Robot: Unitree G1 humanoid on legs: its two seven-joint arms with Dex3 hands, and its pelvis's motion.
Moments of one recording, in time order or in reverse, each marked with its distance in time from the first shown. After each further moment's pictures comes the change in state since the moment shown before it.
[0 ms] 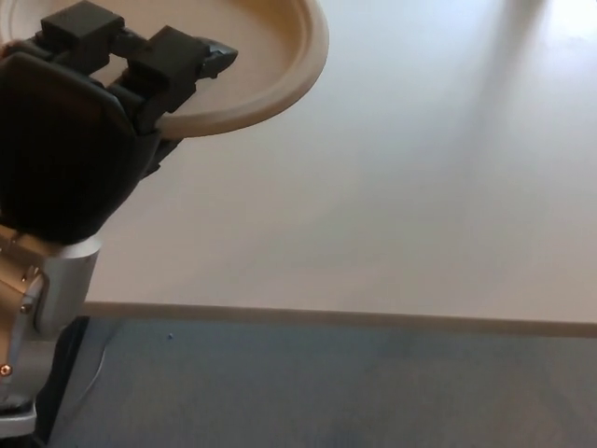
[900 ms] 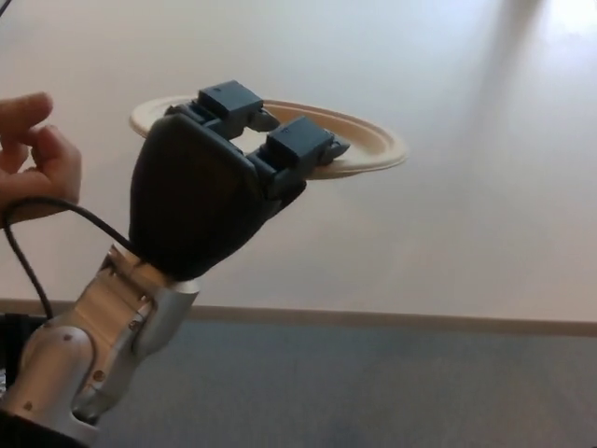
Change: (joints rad) left_arm -0.053 0.008 -0.353 0.192 0.039 0.038 0.122; right_arm -0.011 -0.001 0.002 -0.004 0.001 -0.001 0.006
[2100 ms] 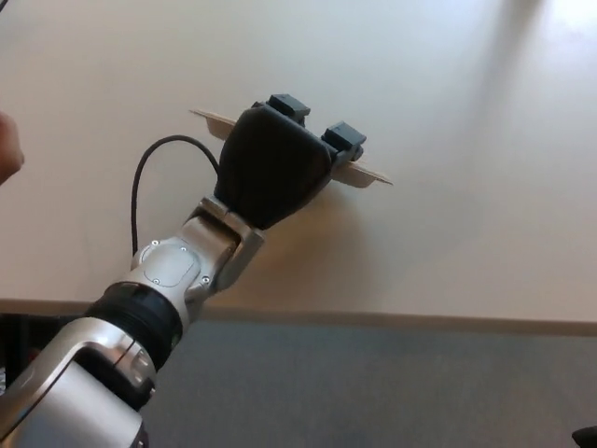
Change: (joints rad) left_arm -0.508 -0.169 -0.295 1.025 0.022 0.125 0.228; right_arm -0.020 0.000 0.013 -0.029 -0.001 -0.007 0.011
